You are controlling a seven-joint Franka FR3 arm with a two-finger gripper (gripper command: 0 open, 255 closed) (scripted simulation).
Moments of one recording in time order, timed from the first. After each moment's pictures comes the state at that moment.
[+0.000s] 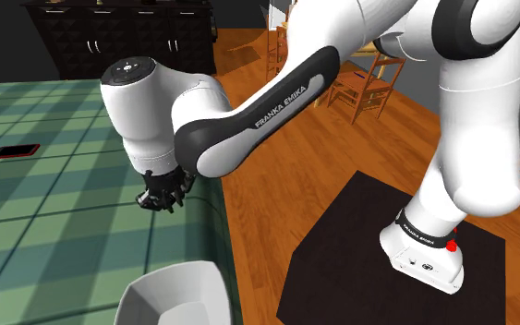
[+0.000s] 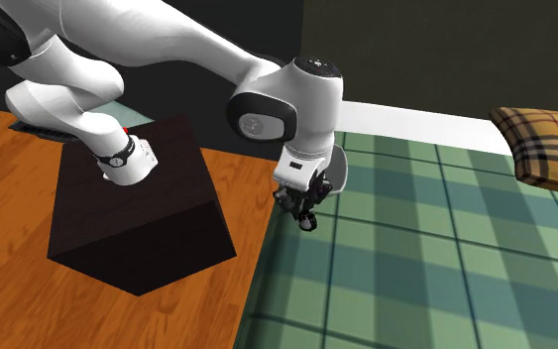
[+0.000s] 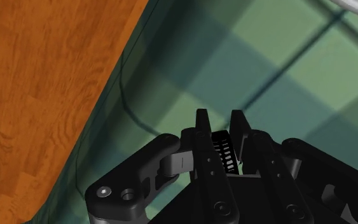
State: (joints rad) arm 0.26 0.45 0.59 -1.74 -0.48 2.12 1.13
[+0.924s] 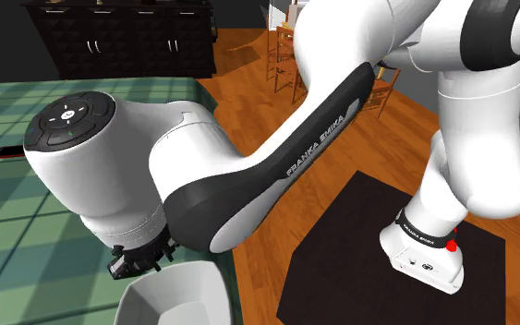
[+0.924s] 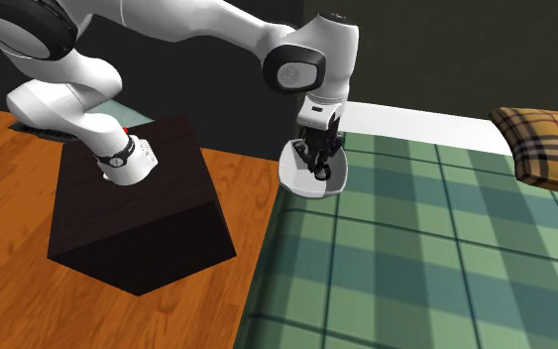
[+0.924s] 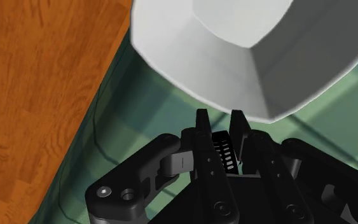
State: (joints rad) arm 0.46 0.48 0.64 -1.68 -0.50 2.03 1.35
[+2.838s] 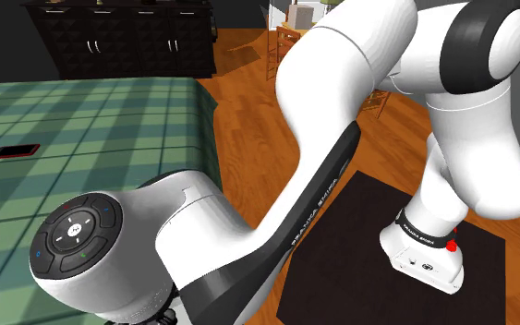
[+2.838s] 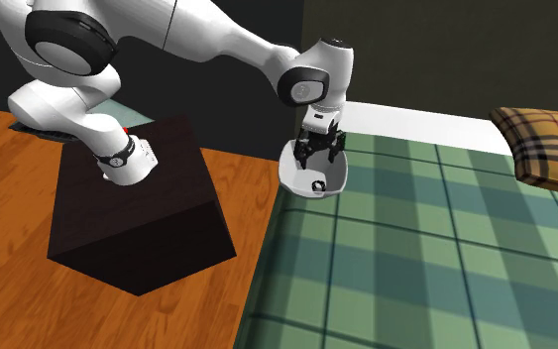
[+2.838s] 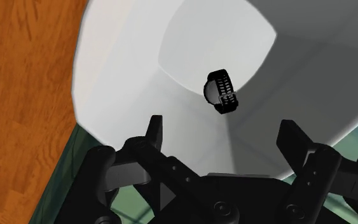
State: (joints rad) arm 0.58 0.61 0.61 -1.67 -0.58 2.11 1.50
